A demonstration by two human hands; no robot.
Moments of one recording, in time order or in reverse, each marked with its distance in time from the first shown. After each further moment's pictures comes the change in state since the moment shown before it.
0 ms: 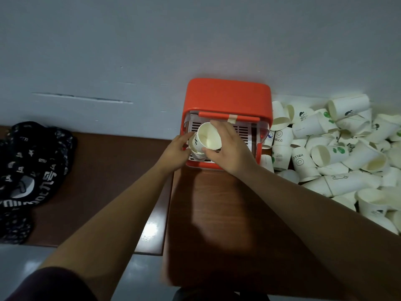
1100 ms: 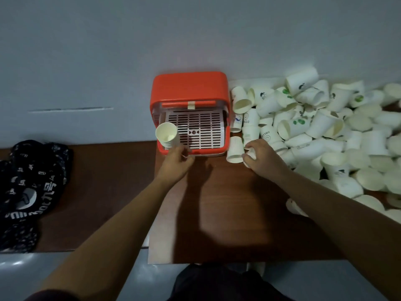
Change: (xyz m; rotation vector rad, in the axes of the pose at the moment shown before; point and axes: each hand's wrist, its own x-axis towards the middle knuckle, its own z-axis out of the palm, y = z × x) left_hand -0.087 0.078 0.092 0.138 0.118 0.063; right_hand -0.147 0.120 -0.102 -0.063 -0.077 0.378
